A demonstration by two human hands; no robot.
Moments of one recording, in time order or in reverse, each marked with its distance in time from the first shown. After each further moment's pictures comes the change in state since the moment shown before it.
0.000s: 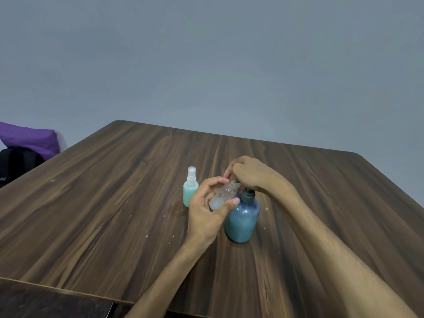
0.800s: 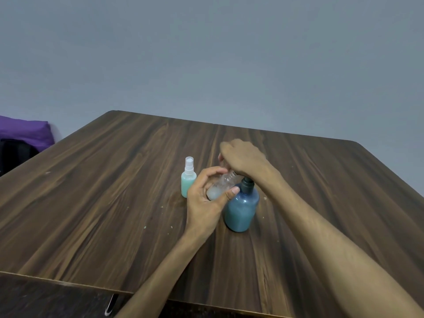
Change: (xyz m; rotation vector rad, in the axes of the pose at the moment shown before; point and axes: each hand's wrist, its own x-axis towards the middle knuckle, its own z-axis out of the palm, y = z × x) left_hand 0.000 -0.003 0.001 0.032 0.024 0.002; right_hand 0.009 -0.014 0.013 -0.081 0.168 -0.050
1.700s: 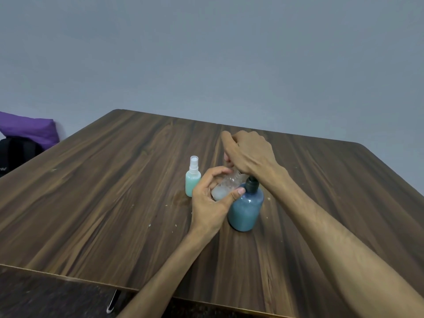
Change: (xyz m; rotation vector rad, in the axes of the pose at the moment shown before) left_hand -0.001 -0.002 -0.001 0.054 0.028 0.005; right_hand -0.002 -0.001 -0.002 0.038 0.269 -0.141
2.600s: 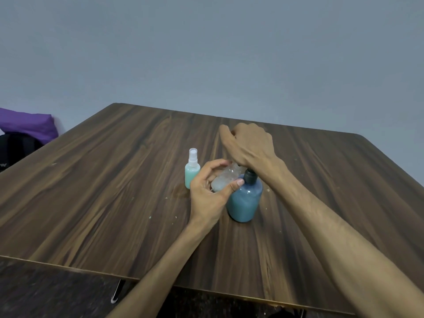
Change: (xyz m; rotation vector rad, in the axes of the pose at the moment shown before) left_hand -0.001 0.001 0.000 0.032 0.007 -0.001; right_hand -0.006 -0.007 -0.004 -0.083 0.051 0.029
